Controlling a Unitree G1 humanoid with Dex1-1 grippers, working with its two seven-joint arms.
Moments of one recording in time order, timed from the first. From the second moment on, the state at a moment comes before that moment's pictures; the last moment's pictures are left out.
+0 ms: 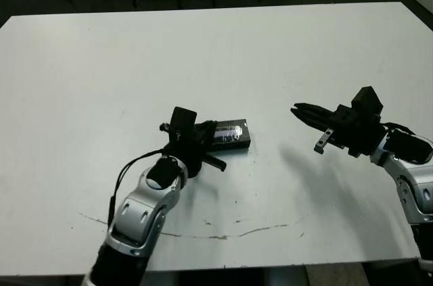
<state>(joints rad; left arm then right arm) -0.14 0.03 -0.27 -0.21 -0.12 0.64 -0.10 -0.24 -0.62 0.01 0.01 0.27 0.21 0.80</state>
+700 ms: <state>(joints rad) -0.11 0.03 -0.29 -0.25 -0.12 0.67 -0.14 -0.22 -0.62 0.01 -0.06 0.28 0.25 0.80</state>
